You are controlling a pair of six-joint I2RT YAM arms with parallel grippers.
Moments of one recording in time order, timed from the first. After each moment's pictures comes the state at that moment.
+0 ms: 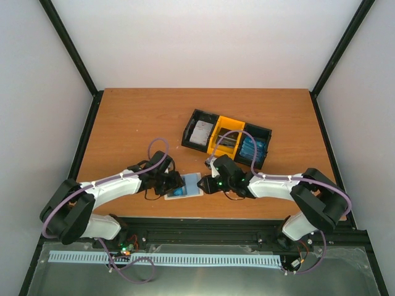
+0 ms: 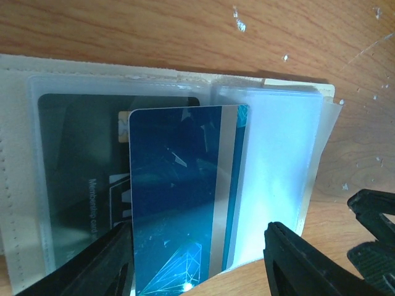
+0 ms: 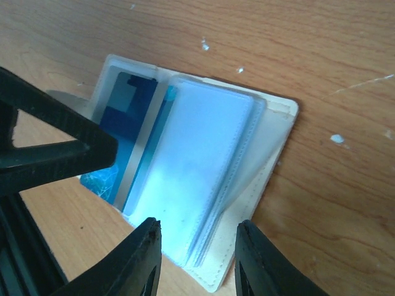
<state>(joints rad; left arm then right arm) -0.64 1.33 0.59 -0.34 0.25 -0.98 0.85 1.50 0.61 0.11 -0.28 0.55</state>
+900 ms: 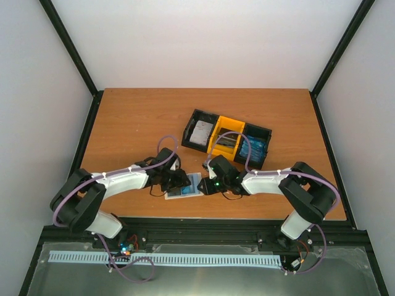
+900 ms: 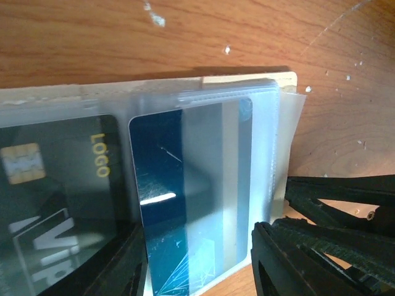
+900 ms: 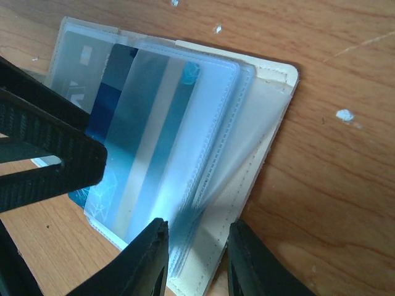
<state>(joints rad) -0.66 1.44 0.65 -0.28 0.32 -0.90 0.85 1.62 0.67 0.05 -0.28 0.55</state>
